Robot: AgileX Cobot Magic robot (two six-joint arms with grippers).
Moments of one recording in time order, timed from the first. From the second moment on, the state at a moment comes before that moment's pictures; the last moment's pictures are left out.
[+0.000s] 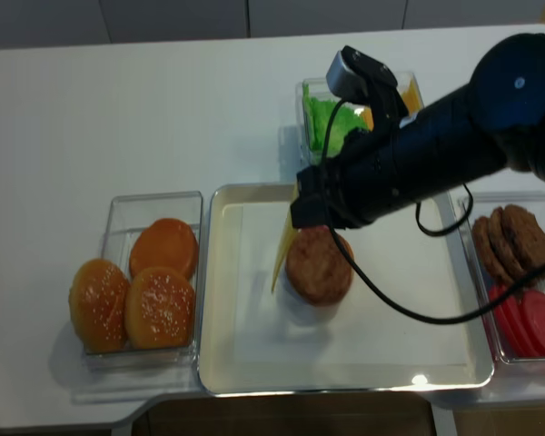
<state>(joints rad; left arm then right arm) -0.07 -0.02 -0.49 0.07 1.19 -0.10 0.43 1.52 -1.11 0.91 0.81 -0.44</state>
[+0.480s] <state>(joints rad) -0.07 -0.02 -0.49 0.07 1.19 -0.10 0.43 1.55 -1.11 0.67 0.80 -0.34</state>
